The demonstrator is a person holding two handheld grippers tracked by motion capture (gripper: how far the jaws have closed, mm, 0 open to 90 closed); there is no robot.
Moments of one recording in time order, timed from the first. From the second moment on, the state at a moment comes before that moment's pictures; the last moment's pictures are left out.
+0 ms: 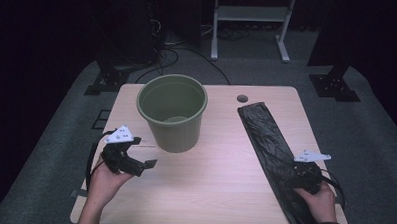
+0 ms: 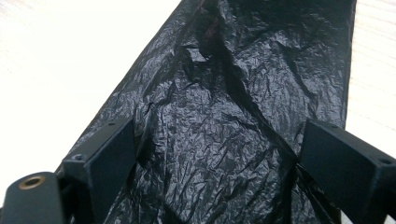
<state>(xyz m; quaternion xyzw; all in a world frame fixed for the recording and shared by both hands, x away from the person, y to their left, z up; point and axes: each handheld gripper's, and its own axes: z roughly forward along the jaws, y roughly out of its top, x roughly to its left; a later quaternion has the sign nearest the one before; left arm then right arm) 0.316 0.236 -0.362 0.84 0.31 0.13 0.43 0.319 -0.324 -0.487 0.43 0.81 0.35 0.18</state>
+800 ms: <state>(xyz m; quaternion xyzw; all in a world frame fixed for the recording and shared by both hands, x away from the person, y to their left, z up) 0.384 0.253 -0.302 0.82 0.33 0.15 0.44 0.319 -0.323 -0.487 0.43 0.81 0.35 0.18</state>
